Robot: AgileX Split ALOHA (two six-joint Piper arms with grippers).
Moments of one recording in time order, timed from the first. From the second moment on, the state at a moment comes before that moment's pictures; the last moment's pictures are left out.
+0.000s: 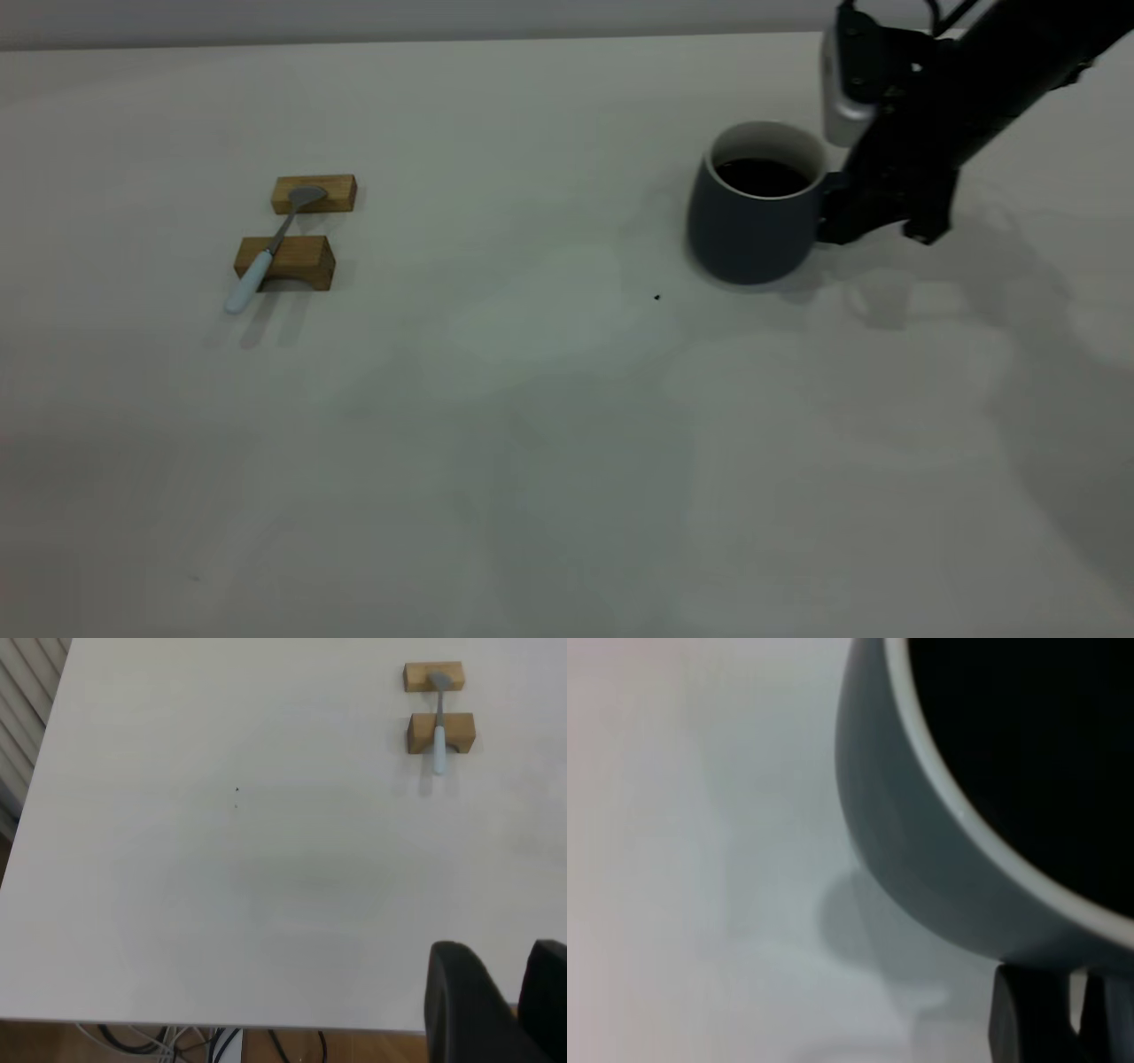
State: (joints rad) left arm 0.04 -0.02 -0.49 0.04 1.14 0.00; right arm 0.08 2.45 -1.44 0.87 0.53 -2.13
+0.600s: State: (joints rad) left arm 0.04 -0.02 -0.49 0.04 1.14 0.01; right arm 0.25 2.54 -1.59 0.98 0.57 -2.13
